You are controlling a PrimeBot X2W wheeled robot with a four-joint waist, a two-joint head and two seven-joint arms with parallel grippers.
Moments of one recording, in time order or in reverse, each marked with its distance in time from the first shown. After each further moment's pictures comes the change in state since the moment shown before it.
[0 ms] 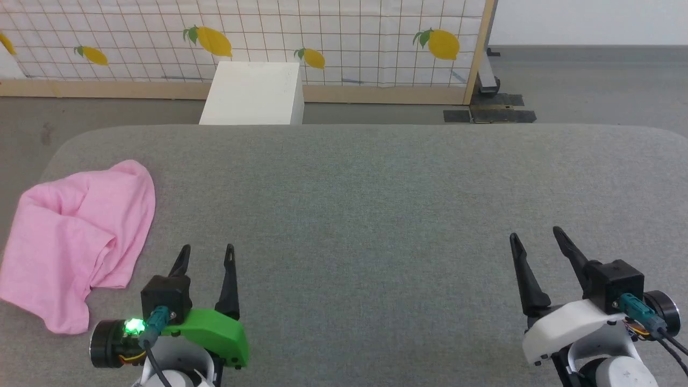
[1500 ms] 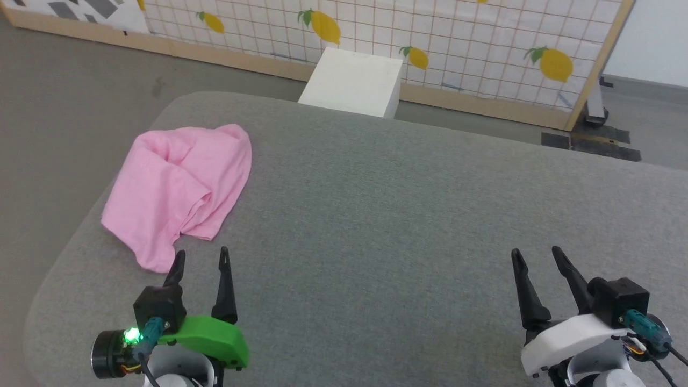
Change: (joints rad) left arm -0.002 0.003 -0.012 0.060 -0.069 0.046 -0.095; right arm 0.017 0.000 -0.002 0.094 0.113 0.000 -0.071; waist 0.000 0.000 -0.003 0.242
